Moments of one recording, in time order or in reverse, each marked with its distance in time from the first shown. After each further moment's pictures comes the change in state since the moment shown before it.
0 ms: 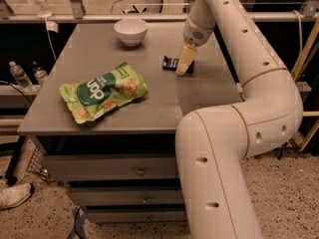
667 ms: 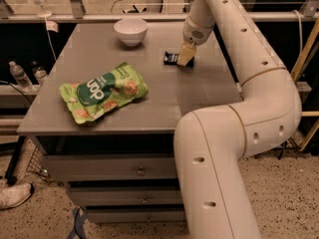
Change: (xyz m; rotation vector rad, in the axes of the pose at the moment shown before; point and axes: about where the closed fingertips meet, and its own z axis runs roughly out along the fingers) arm -0.002 0.003 -0.006 0.001 0.000 0.000
